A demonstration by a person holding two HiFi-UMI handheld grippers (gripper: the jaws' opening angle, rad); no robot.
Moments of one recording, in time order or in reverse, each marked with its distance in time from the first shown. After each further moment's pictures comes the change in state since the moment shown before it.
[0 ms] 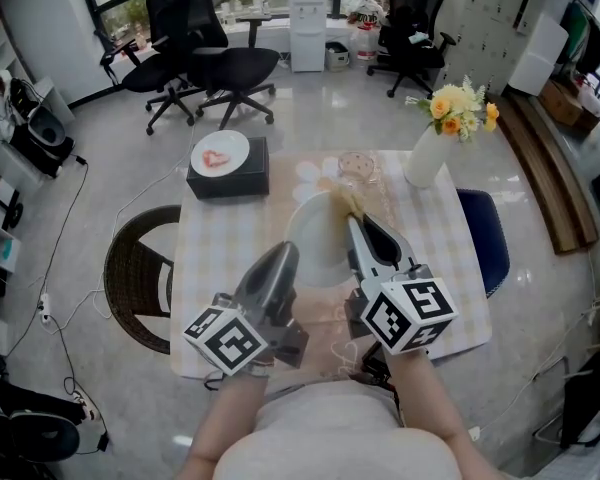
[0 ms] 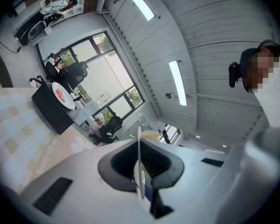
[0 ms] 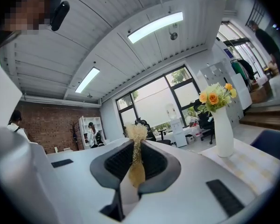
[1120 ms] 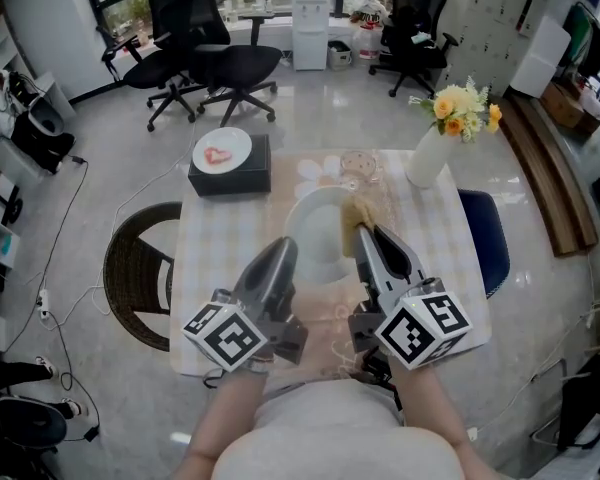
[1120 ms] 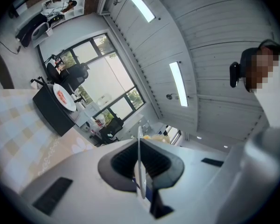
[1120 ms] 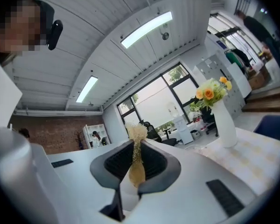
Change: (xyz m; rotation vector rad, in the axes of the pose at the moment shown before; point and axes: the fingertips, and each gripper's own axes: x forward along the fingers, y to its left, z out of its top) left arm 0.000 0.004 0.005 0.000 -0.016 0.011; right arm -0.022 0.008 0.007 0.112 -0.033 0.051
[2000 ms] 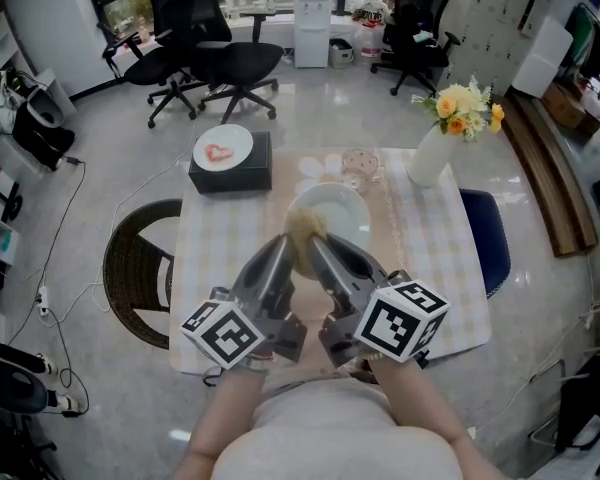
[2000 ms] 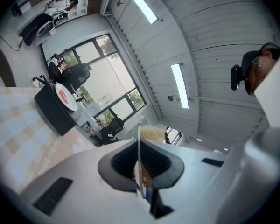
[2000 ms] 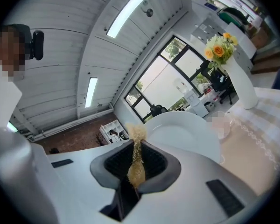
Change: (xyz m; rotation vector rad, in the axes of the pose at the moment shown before) left arm -0.002 0.004 0.003 -0.022 -0.011 0.007; right arm 0.026 0.052 -0.041 0.244 0.172 0.188
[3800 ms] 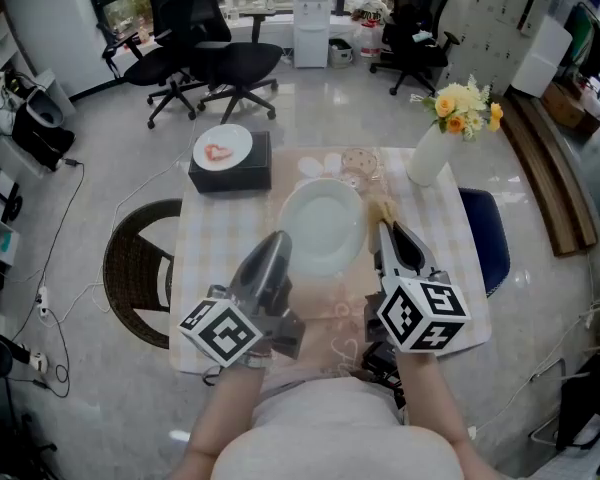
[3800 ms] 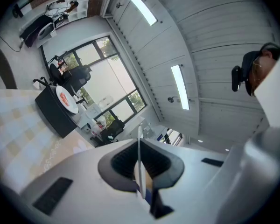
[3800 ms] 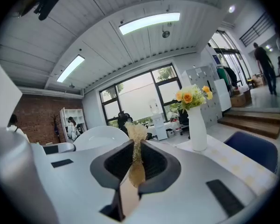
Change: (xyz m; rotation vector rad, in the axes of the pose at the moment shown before) left arm 0.000 0.002 0.005 0.005 -0.022 0.007; right arm -0.059 -0.092 0.043 -0.328 -0.082 -0.491
